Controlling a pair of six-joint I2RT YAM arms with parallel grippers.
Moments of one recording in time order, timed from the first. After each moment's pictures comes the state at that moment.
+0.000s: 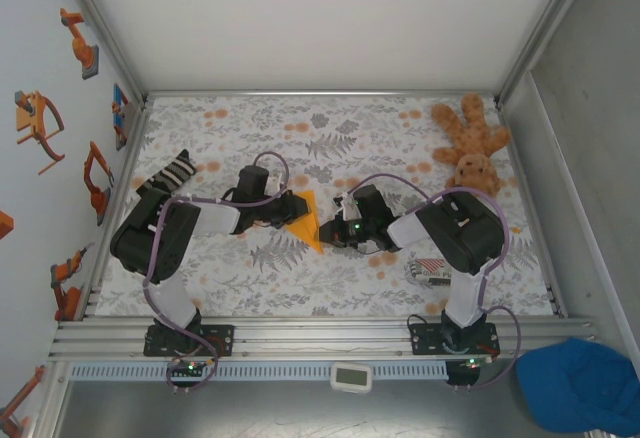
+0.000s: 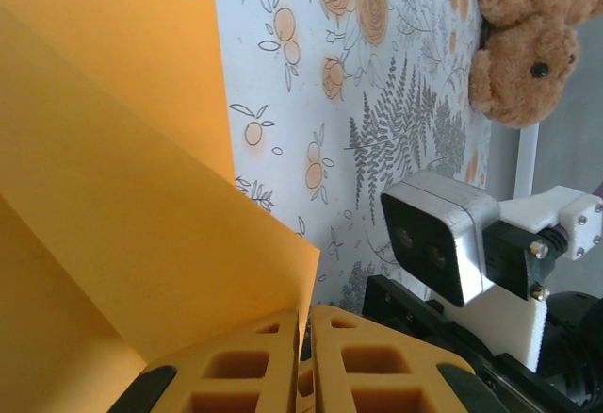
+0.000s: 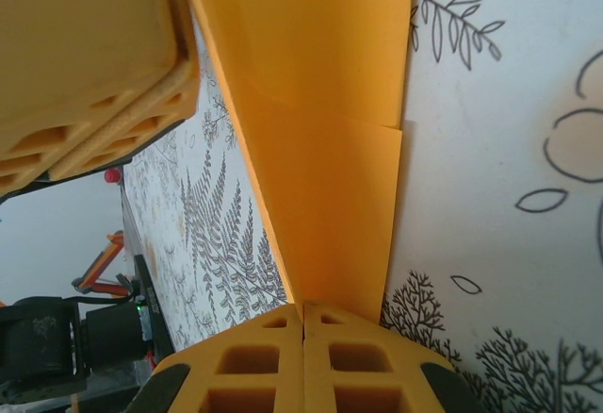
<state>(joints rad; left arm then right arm) -0.53 1.78 0.74 0.30 0.66 -0.87 0.63 1.89 0.67 0.50 -0.75 0.86</state>
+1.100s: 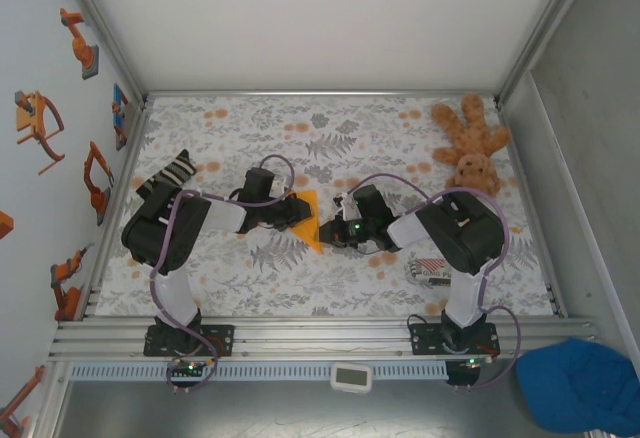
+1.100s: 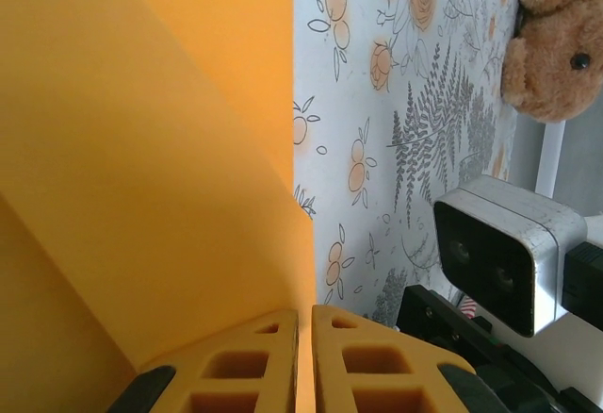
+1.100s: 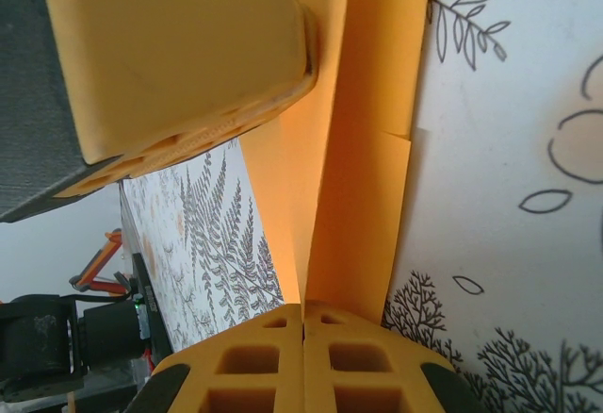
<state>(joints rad) -0.54 1.86 0.77 0.31 0.66 -0.87 0.63 1.89 0.67 0.50 -0.75 0.85</state>
